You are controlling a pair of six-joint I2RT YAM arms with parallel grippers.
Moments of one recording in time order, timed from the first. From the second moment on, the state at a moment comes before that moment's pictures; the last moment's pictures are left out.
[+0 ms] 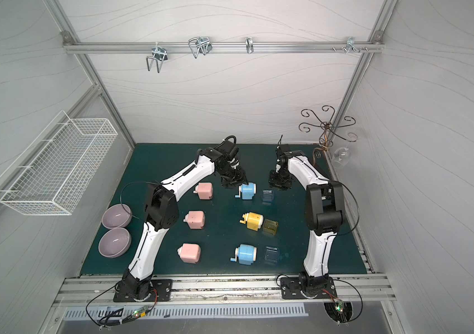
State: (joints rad) left arm -0.61 2.31 2.18 -1.07 0.39 -0.71; right arm 0.22 1.93 1.56 -1.00 -0.18 0.34
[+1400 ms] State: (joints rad) left arm -0.60 2.42 2.26 -1.10 0.42 -0.65; right arm 0.21 1.98 1.56 -1.02 -0.15 0.34
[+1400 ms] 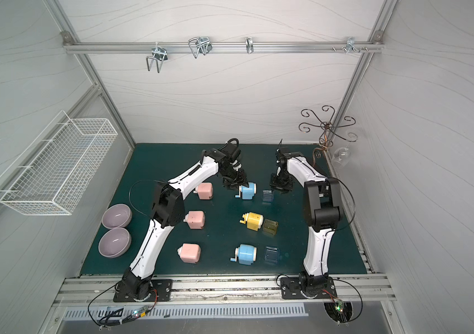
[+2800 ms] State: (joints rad) left arm -0.60 2.42 2.26 -1.10 0.44 -0.65; right arm 0.36 2.12 1.79 -1.17 0.05 0.27
